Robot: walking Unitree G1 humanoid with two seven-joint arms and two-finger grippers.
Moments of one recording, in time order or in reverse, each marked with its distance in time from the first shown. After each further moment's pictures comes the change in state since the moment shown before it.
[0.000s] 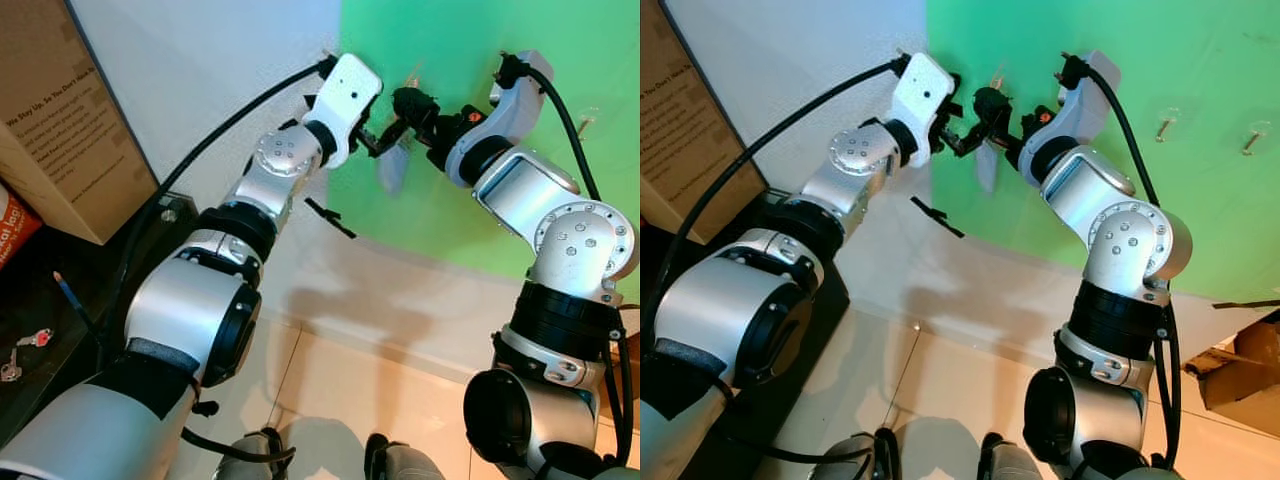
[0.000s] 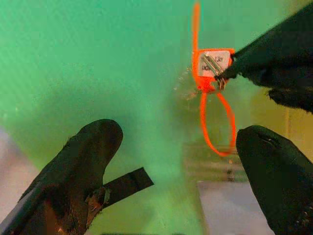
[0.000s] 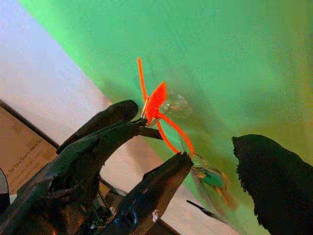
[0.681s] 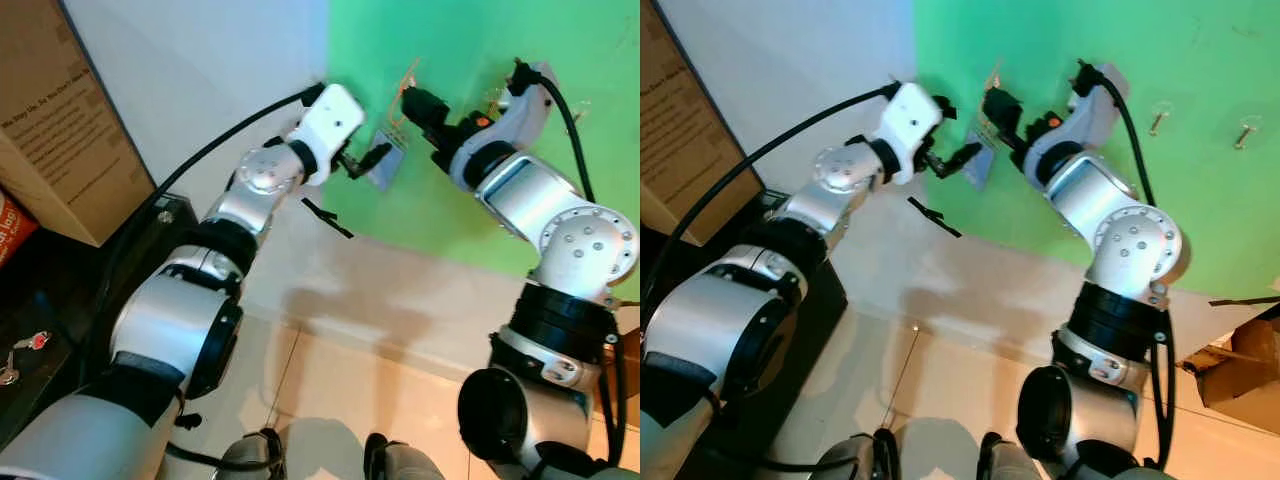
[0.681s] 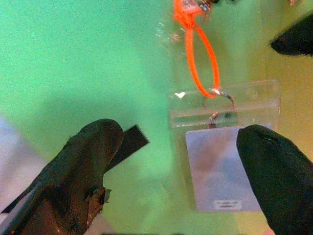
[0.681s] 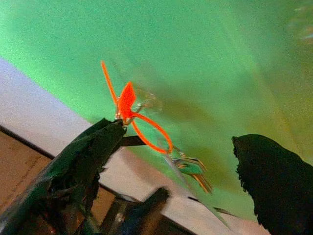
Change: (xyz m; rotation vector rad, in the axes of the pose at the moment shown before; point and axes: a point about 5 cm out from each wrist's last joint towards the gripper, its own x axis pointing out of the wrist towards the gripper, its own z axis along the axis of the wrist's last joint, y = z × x) left arm -0.020 0.005 -0.023 0.032 0.010 -0.022; right arm -0.001 -0.012 -0.002 0.121 -0.001 -0.056
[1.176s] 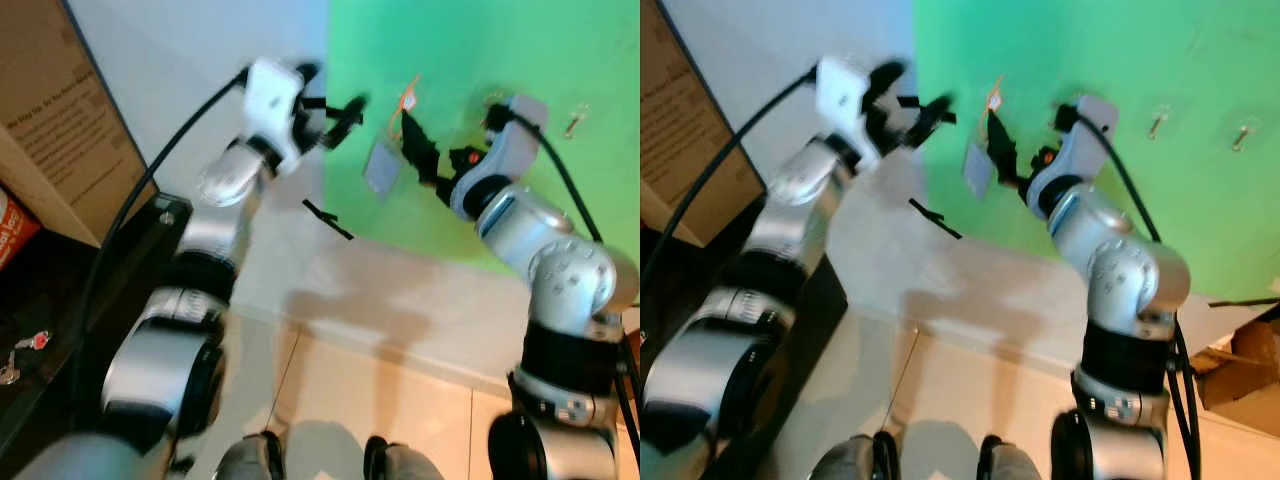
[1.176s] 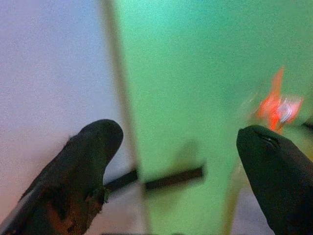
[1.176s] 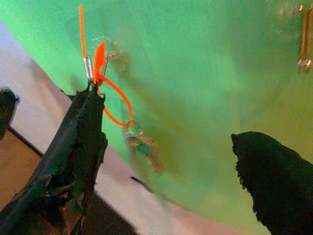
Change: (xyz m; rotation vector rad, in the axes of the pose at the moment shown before) left arm -0.040 0.017 -0.002 -0.213 -0.174 0.218; right arm -0.012 -0.015 -0.026 -0.334 0.009 -0.071
